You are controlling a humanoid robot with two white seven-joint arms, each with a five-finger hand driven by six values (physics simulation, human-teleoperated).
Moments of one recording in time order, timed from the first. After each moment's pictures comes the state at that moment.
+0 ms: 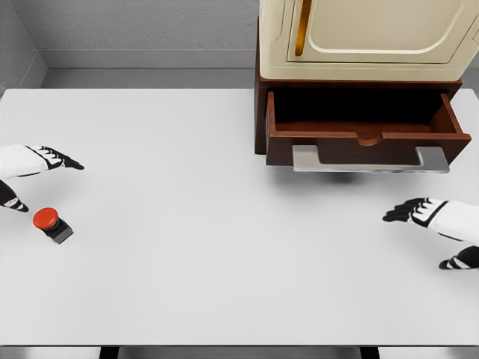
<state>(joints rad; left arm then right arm) -0.50 1.08 -0.55 -1.34 -0.21 -0.61 -0.61 0.25 -1.04 -0.10 -1.76 0.10 -0.61 0.61</state>
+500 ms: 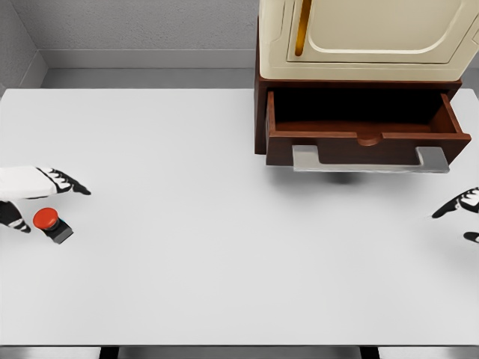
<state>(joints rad) -0.50 1.13 -0.66 -1.42 -0.21 -0.61 -0.61 0.44 -0.96 -0.43 -1.75 0.03 -0.61 0.61</state>
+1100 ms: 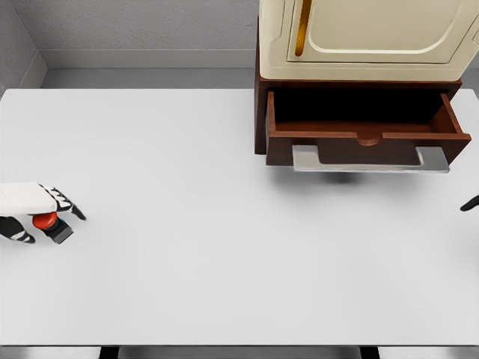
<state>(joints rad) -0.50 1.16 -0.72 -1.44 -0.22 -0.61 -0.61 0.50 -0.93 -0.53 -1.76 -0.04 -0.61 0.61</state>
